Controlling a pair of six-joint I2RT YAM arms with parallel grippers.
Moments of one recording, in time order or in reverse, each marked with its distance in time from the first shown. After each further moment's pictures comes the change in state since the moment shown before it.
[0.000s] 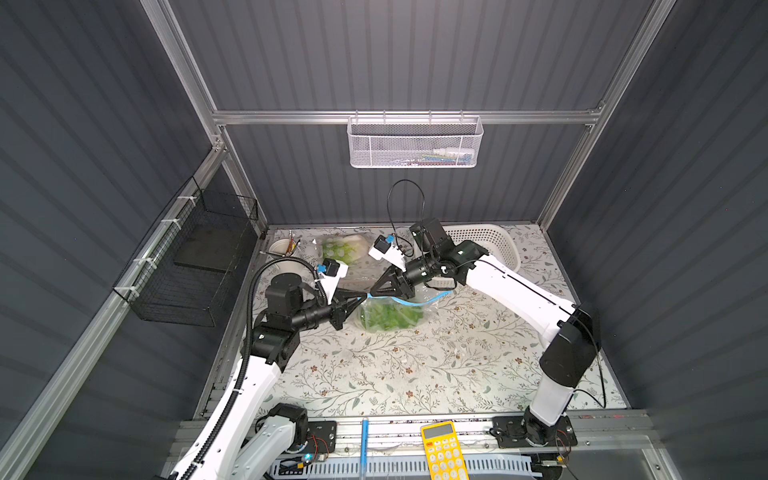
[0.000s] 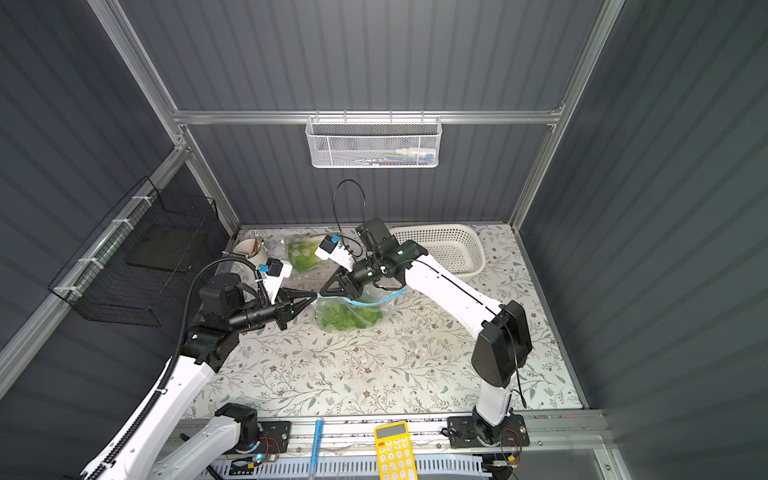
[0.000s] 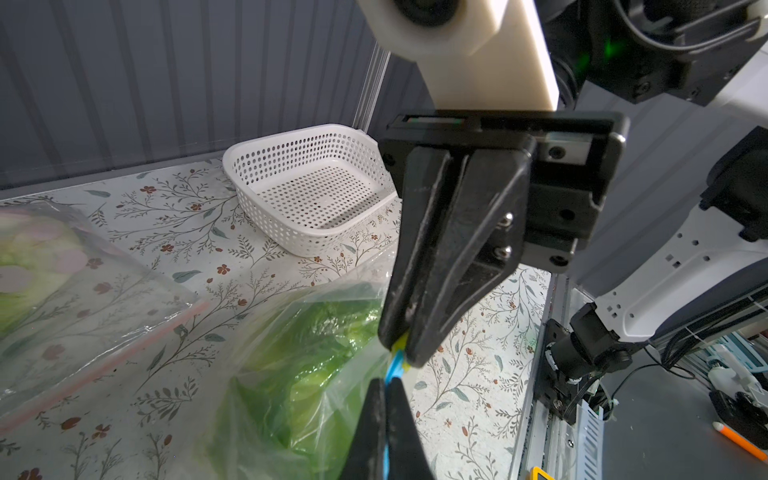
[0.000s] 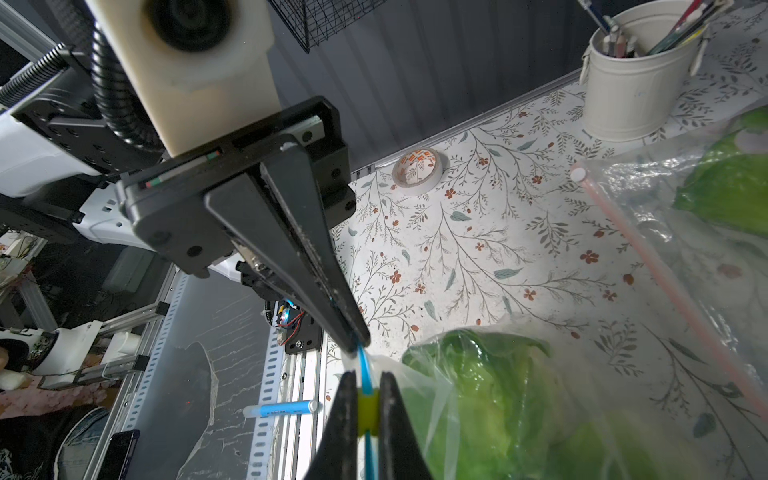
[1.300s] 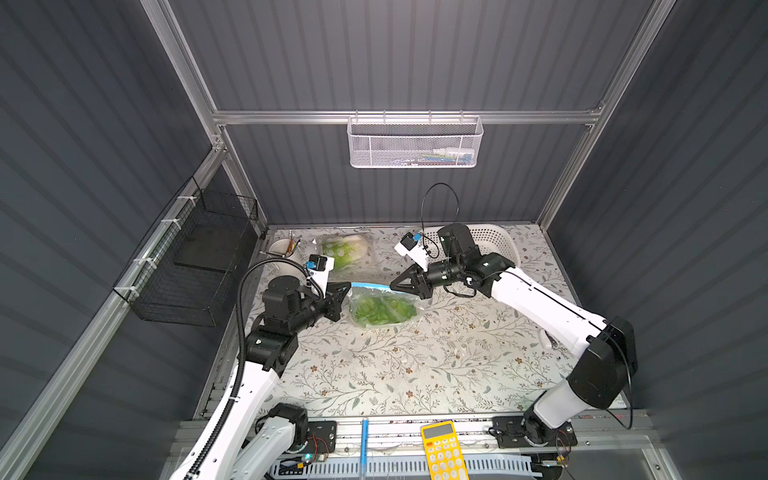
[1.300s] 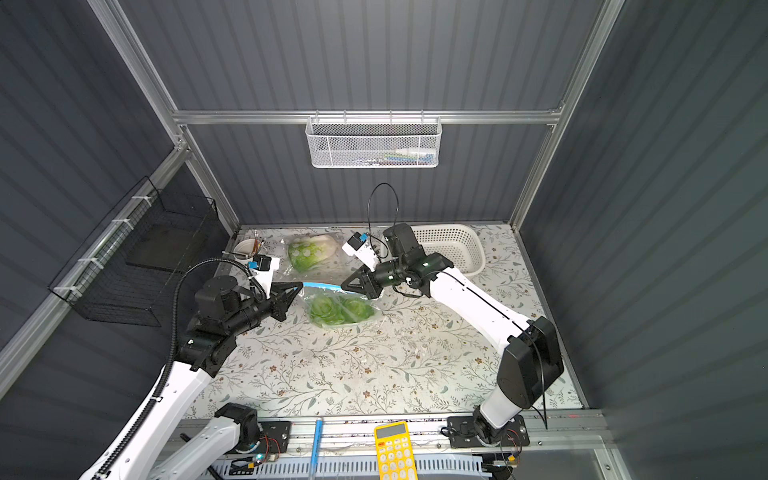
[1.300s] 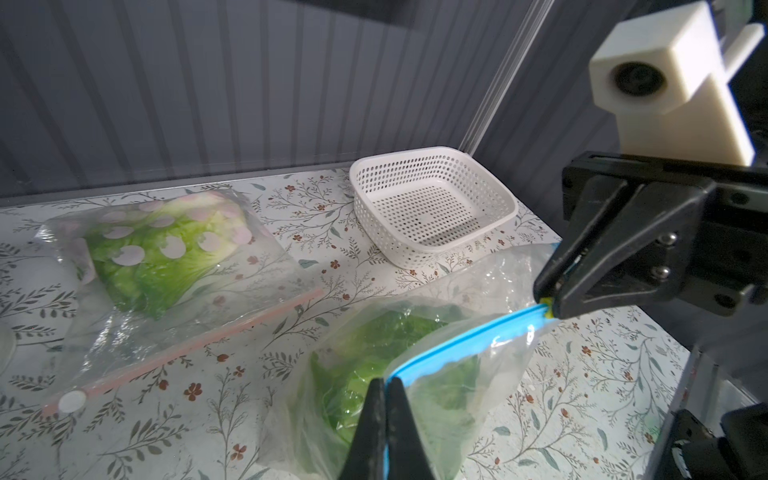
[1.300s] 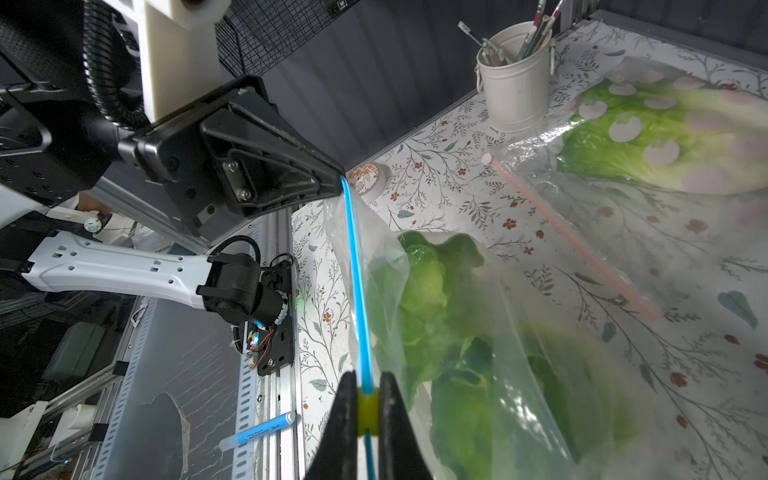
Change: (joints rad) left arm -0.010 -0.037 0.000 -0.014 -0.377 -0.053; right arm -0.099 -0.188 -0.275 0.181 0.092 0.128
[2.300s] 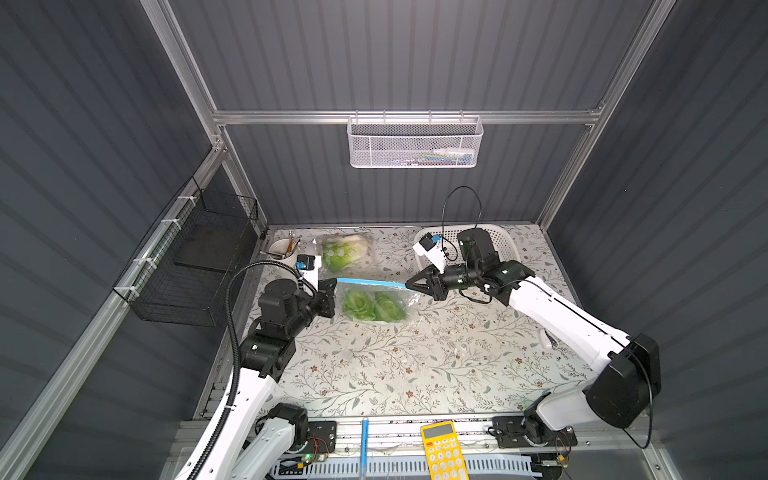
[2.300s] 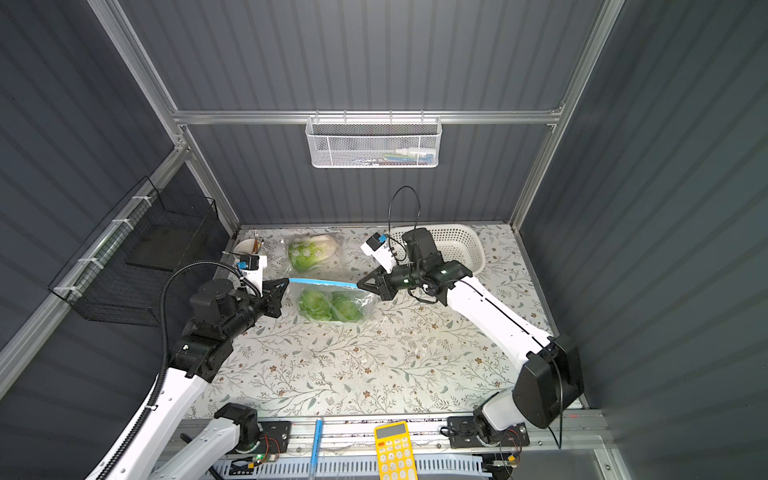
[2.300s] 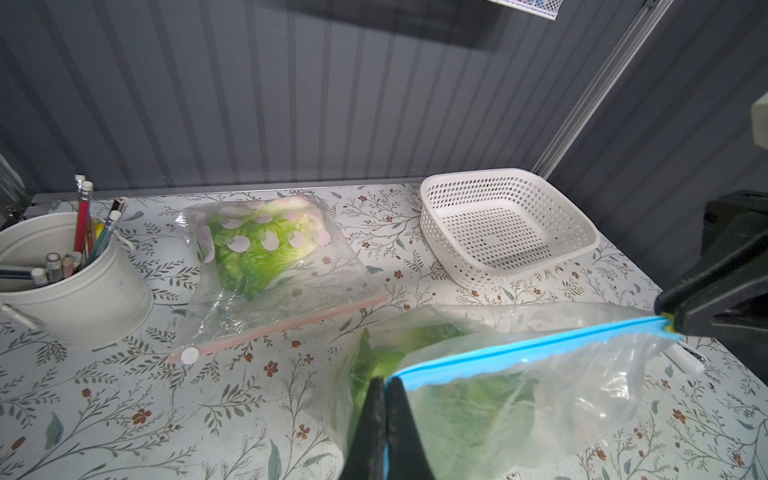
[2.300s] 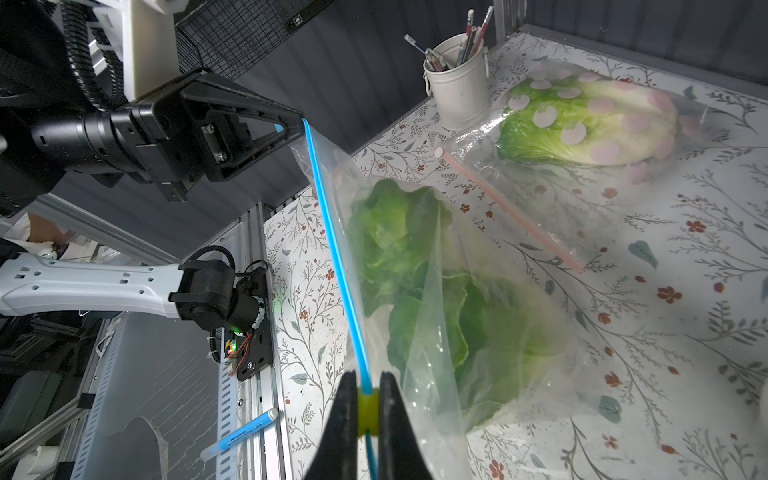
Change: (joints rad) left arm 0.000 -0.042 0.000 -0.027 -0.215 -0.016; right arm -0.071 -0.130 -0.132 0.021 0.063 0.018
